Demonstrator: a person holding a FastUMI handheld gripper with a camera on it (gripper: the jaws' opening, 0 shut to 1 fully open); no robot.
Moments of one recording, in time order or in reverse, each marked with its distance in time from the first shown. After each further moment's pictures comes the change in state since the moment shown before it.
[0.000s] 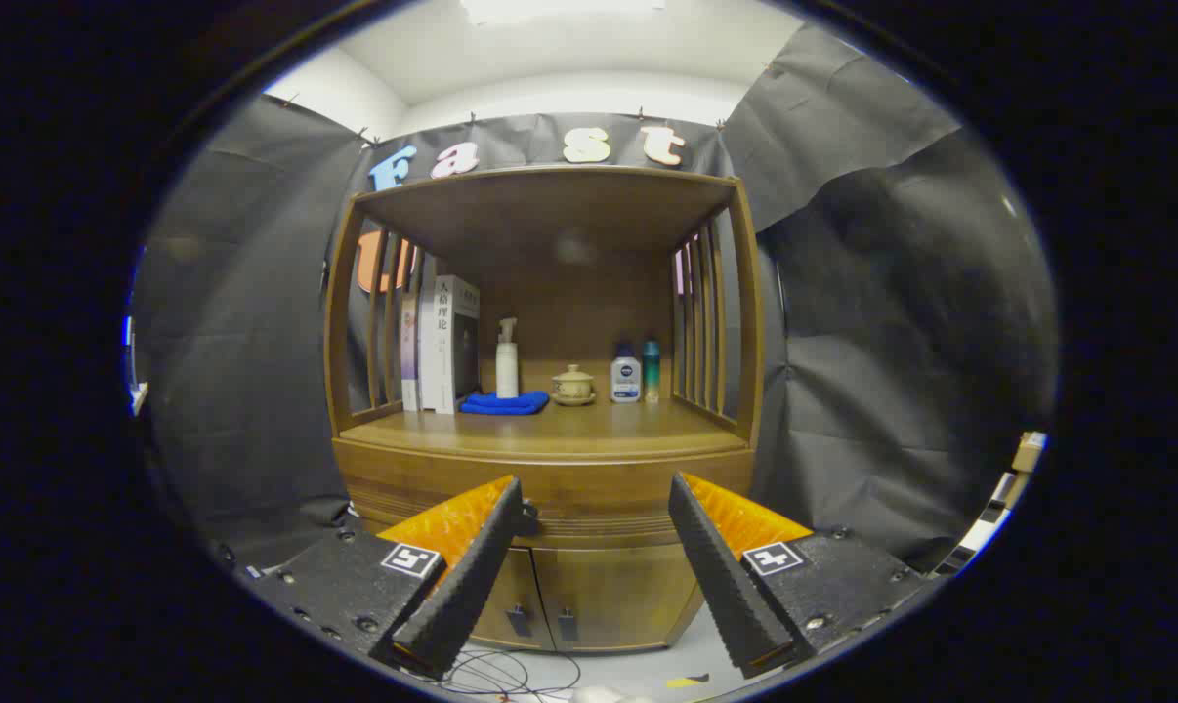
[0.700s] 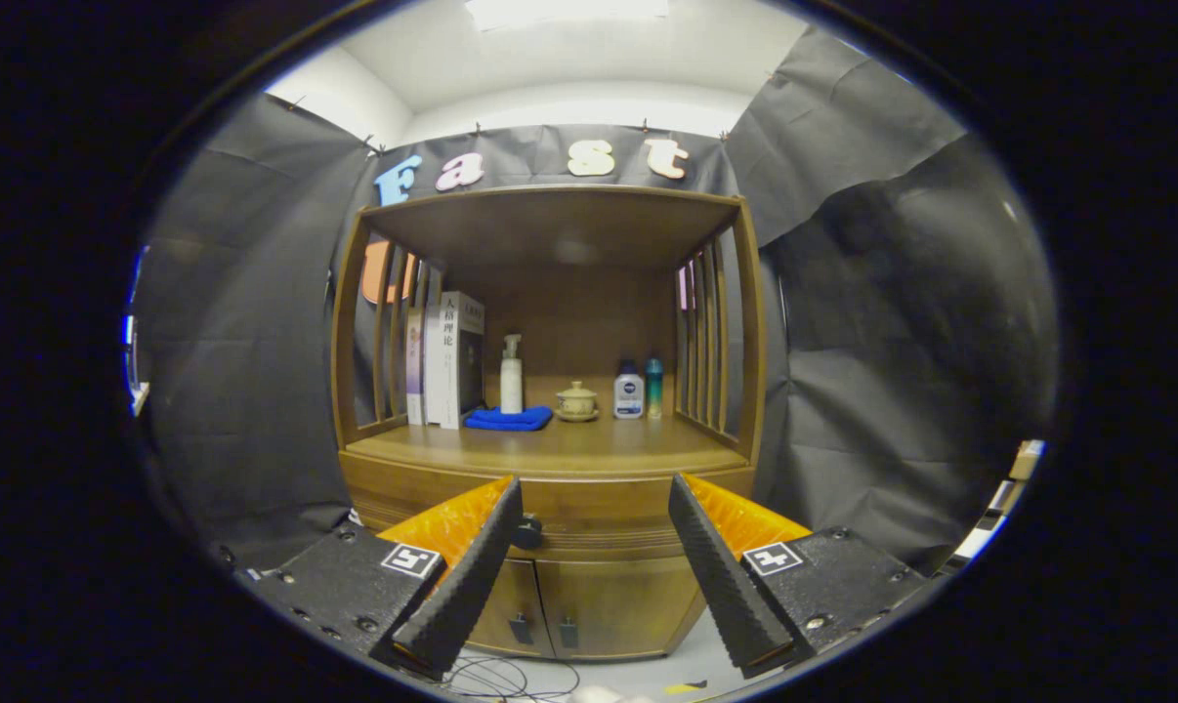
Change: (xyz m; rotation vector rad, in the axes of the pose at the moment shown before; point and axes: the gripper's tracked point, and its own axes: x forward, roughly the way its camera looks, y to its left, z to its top) arm -0.002 0.005 0.013 -0.011 -0.040 0.007
